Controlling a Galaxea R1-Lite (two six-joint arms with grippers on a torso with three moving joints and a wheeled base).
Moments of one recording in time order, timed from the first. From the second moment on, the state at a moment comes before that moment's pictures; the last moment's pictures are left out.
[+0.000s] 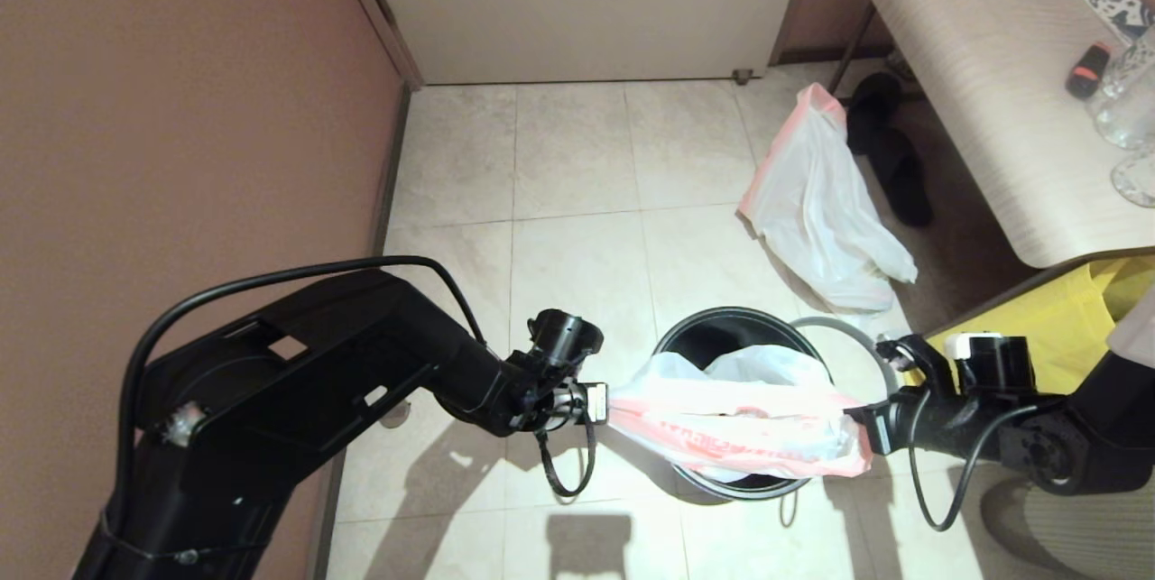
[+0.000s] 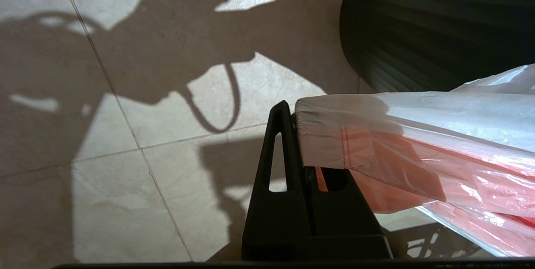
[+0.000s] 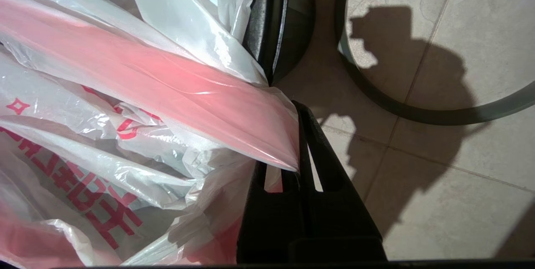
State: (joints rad) left arm -0.56 2.39 -1.34 -0.23 0.19 -0.37; right arm -0.02 2.18 -0.72 -0.80 0.41 -0.18
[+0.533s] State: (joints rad) left arm -0.55 2.41 -1.36 -0.36 0.22 -0.38; right arm 0.05 2.21 -0.69 -0.98 0.32 -0.11
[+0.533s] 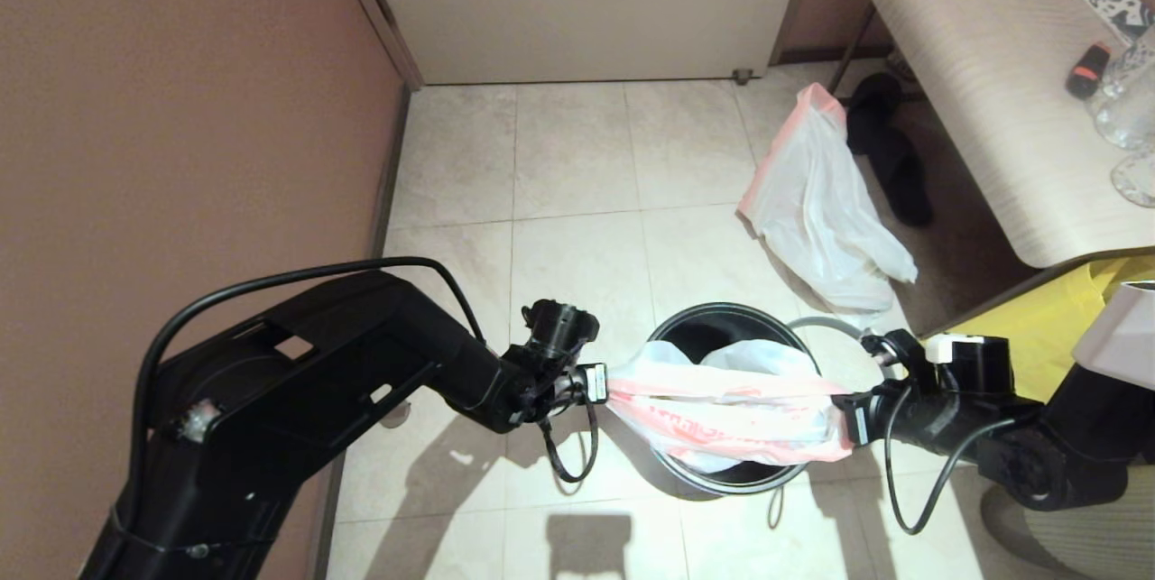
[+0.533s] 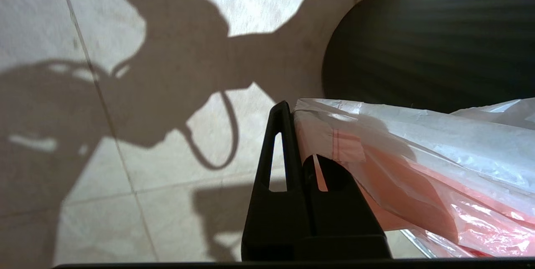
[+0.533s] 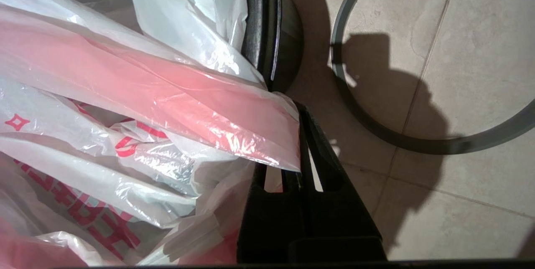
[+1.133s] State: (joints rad) left arm -0.53 2.44 -1.39 -0.53 0.36 -0.41; right arm 0.09 2.26 -0.73 -1.11 0.14 -0.01
